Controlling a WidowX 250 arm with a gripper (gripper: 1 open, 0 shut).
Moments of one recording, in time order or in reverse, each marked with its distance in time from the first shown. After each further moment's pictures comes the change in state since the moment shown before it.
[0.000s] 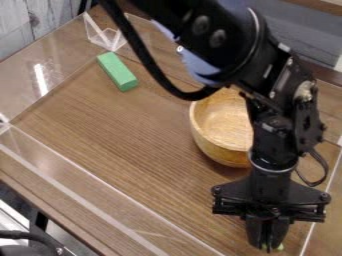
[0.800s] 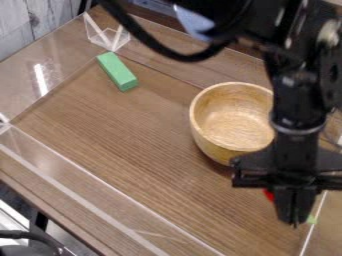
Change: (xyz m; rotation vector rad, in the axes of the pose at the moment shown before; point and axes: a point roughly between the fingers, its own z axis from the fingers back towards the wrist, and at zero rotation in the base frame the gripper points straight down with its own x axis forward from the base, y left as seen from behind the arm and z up) arm -0.008 -0.024 0.047 -0.083 -0.022 -0.029
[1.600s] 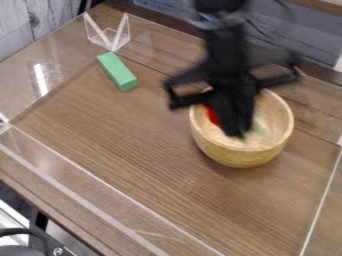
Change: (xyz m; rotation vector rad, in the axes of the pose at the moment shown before) arm 0.031 0.054 0.086 -0.097 -0.134 0.245
